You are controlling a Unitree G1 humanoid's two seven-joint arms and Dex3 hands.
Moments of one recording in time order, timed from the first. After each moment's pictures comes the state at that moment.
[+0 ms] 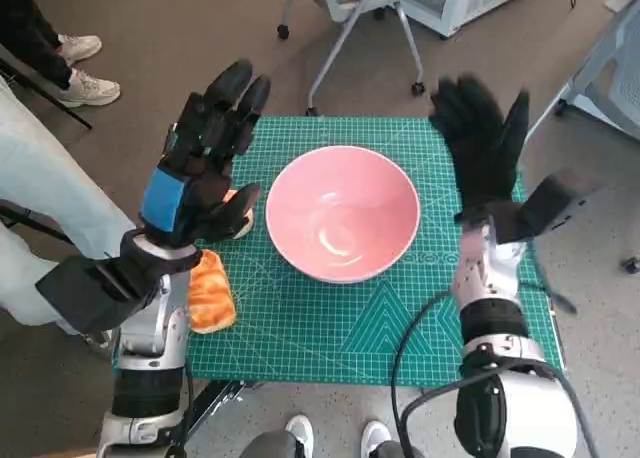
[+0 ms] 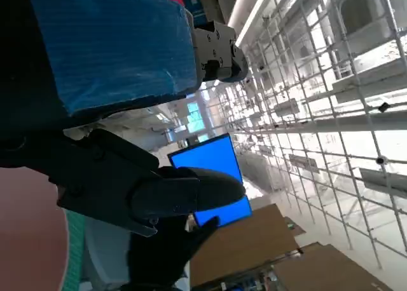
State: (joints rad) left arm -0.48 0.17 0.11 0.10 -0.28 -0.32 -0.40; right arm -0.96 -0.10 -0.34 1.09 0.24 -0.65 0.44
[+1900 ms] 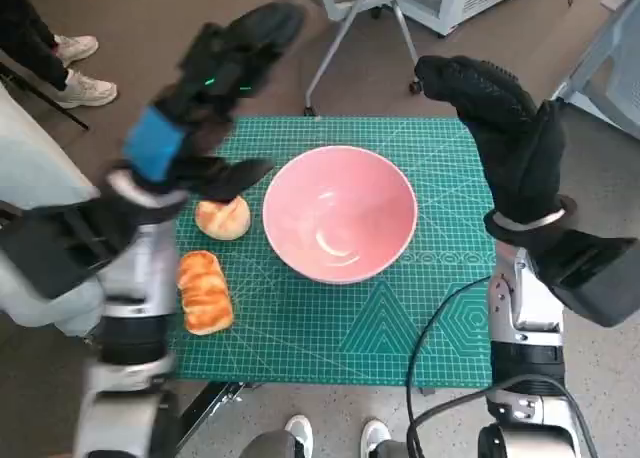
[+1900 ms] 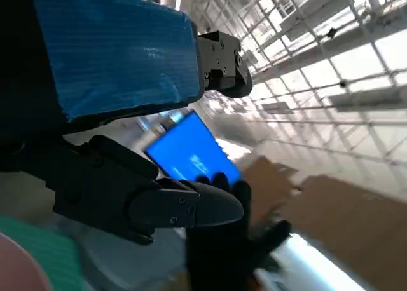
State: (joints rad) left arm -0.66 0.42 0.17 0.08 -0.23 -0.37 -0.60; right arm -0.67 -0.15 -0.13 0.33 0.28 -0.52 0.48
